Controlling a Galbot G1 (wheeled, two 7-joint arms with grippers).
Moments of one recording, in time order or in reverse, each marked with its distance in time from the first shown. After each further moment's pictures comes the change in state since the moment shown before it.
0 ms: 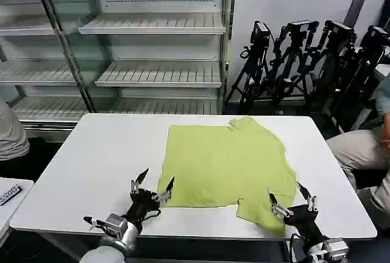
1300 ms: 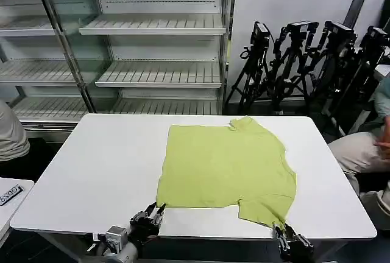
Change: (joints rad) left arm 0.036 0.007 0.012 -0.019 -0.158 0.196 -0.083; right arm -0.026 0.005 -0.017 0.001 0.109 -0.134 0.014
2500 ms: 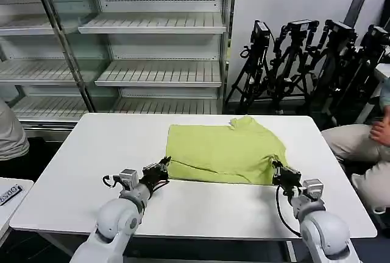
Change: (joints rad) left arm -0.496 -0.082 0.046 0.328 -0.125 0.004 0.030; right arm 0.697 -0.018 -0.126 -0.361 -0.044 -0.139 -0.019
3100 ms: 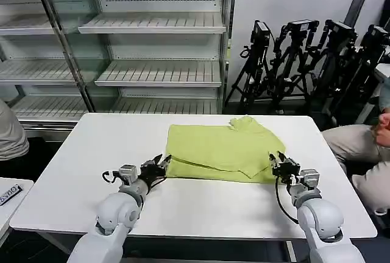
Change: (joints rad) left arm 0.027 0.026 -0.008 -0.017 -0.004 0.000 -0.011; right arm -0.034 -0.006 0.049 -0.020 0.016 0.037 -0.010
